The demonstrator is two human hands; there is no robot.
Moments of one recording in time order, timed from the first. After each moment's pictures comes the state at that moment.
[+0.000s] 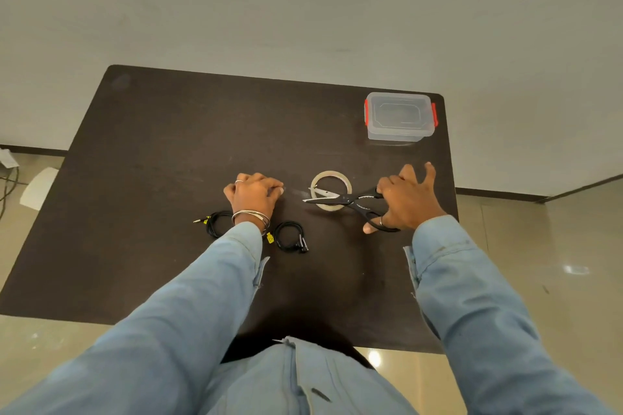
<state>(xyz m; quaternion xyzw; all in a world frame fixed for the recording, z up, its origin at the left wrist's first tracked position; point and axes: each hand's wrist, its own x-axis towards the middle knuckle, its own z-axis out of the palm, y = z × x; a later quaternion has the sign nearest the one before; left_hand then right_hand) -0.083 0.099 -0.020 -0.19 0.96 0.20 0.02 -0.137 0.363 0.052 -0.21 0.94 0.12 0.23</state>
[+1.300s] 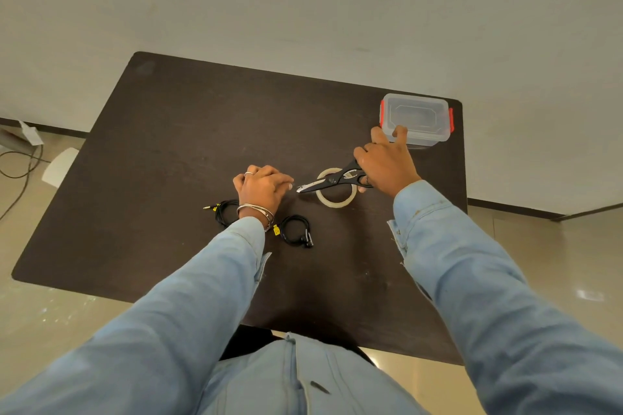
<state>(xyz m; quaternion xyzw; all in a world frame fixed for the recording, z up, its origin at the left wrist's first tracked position) -0.070 0.096 -0.020 -0.16 0.96 0.23 -0.05 -0.174 0.309 0.061 -0.35 0.91 0.21 0.05</state>
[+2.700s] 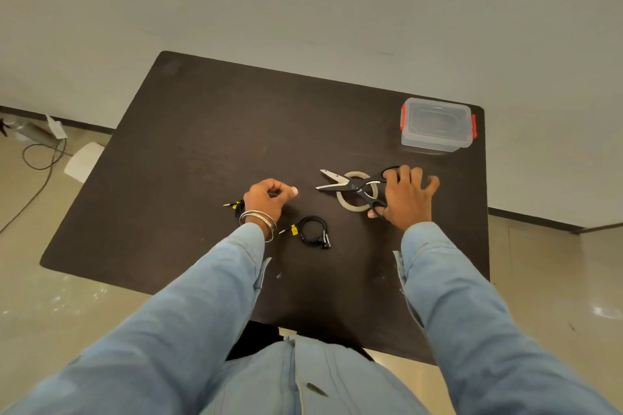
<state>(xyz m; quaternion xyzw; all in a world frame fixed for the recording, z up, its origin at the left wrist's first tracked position) -0.045 0.081 -0.011 -0.36 0.77 0.53 0.00 -0.137 0.321 -0.001 -0.16 0.98 0.09 0.11</state>
